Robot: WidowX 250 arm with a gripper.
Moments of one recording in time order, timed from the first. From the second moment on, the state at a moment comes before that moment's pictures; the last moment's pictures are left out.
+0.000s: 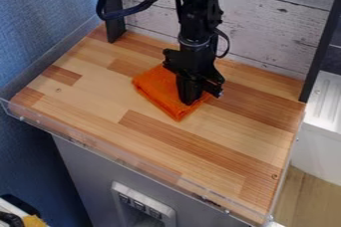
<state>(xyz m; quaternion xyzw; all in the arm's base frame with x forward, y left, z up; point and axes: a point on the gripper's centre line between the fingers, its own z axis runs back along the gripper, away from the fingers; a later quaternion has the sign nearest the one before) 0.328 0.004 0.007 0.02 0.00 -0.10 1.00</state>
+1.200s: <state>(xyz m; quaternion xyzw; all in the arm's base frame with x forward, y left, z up) 0.329 -0.014 0.051 0.00 0.02 0.00 1.00</state>
